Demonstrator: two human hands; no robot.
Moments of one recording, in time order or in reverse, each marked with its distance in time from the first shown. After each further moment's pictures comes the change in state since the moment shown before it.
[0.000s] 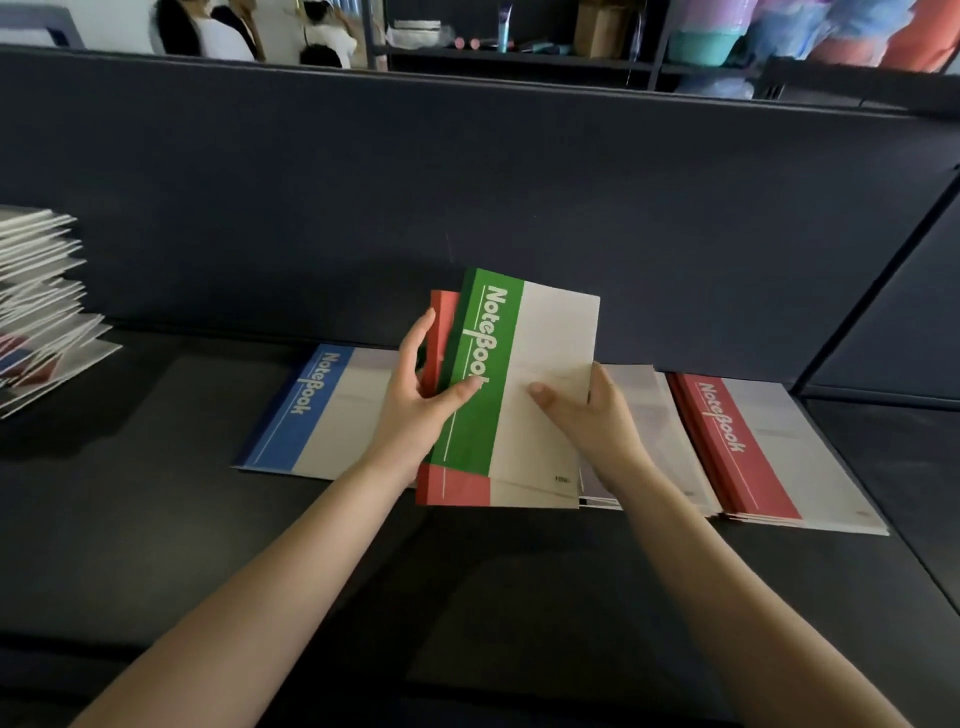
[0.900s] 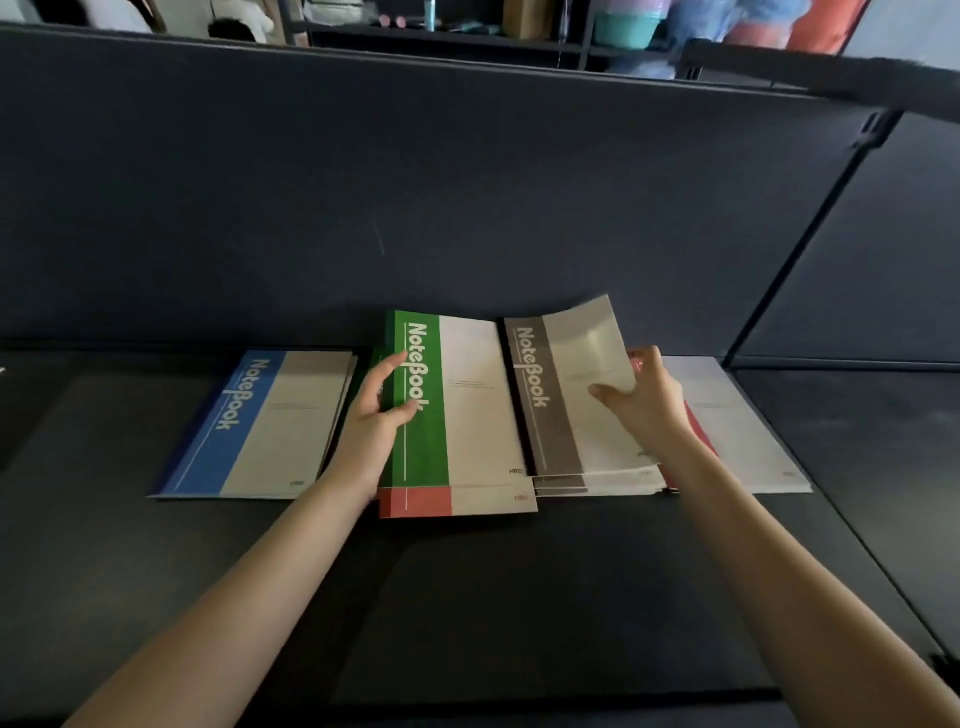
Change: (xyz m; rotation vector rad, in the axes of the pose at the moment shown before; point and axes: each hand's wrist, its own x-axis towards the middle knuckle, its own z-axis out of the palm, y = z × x) left_hand 0.007 -0.025 0.012 -0.059 0.023 -0.211; right_hand 0.026 0.036 -0.090 -0.423 0.255 0.084
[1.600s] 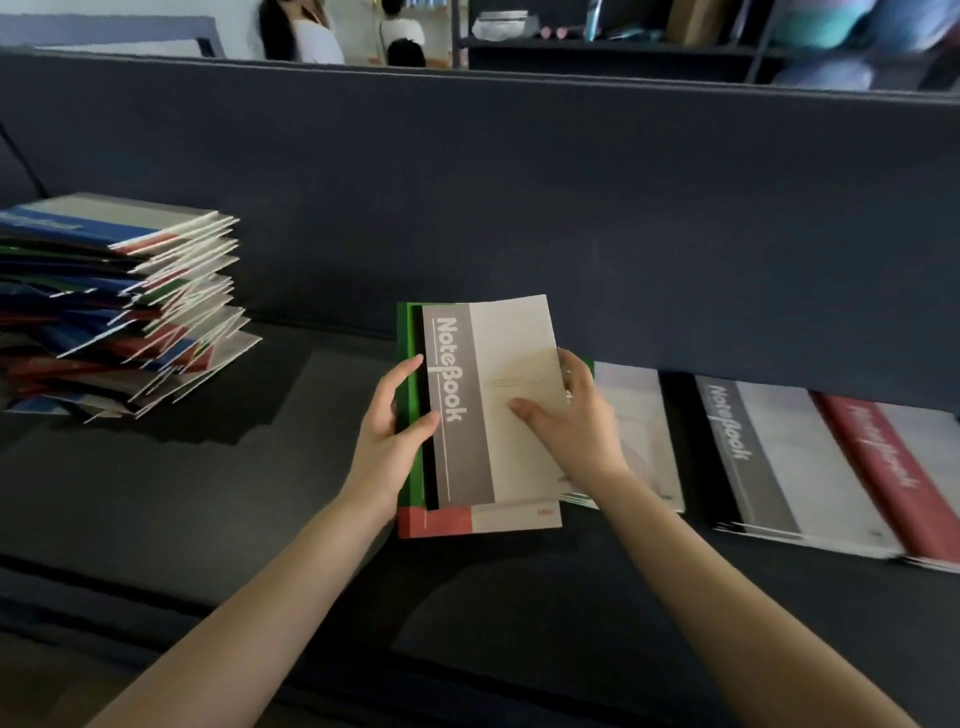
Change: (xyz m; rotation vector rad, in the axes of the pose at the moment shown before) left_hand -0.044 0.030 -0.159 0.078 0.204 0.117; right_hand -0.100 -0.158 0.167 0.318 -0.302 -0.265
